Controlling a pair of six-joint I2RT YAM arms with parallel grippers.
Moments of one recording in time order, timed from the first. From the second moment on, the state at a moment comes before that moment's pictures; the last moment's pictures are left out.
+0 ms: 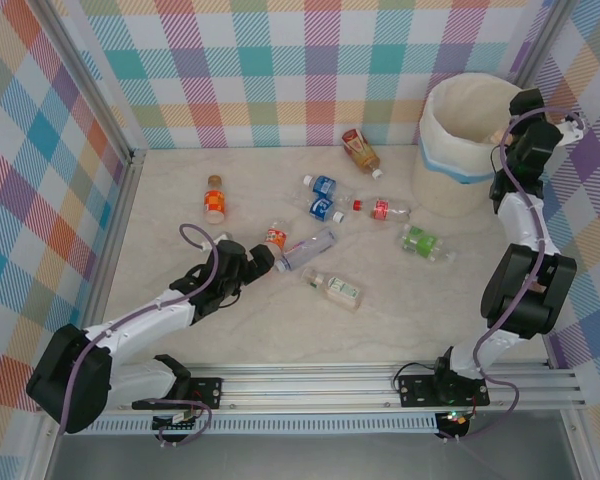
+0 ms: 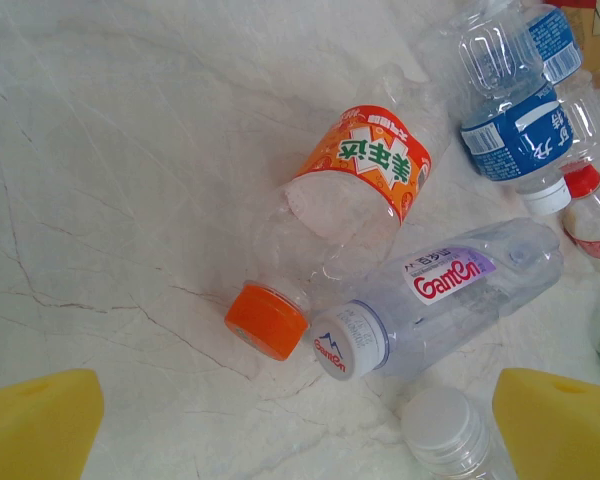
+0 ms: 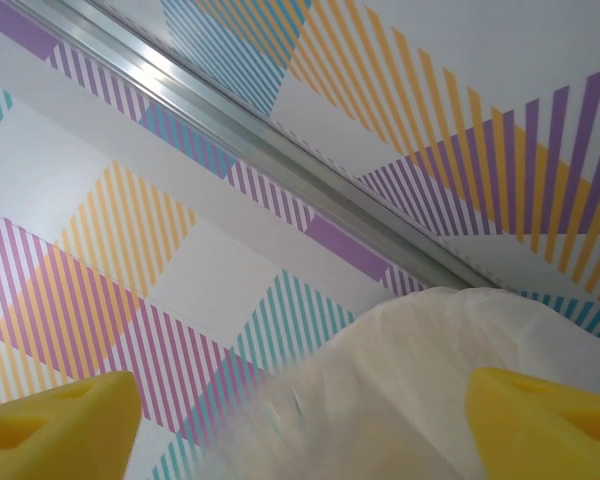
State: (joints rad) left arm -0.58 1.17 0.56 -0.12 -0.17 -1.00; right arm -0.30 1.70 1.36 0.47 0.14 0.95
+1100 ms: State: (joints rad) left arm -0.56 1.39 0.76 -0.27 -0.11 -0.83; right arm -0.25 1.36 1.29 0.00 -0.29 0.66
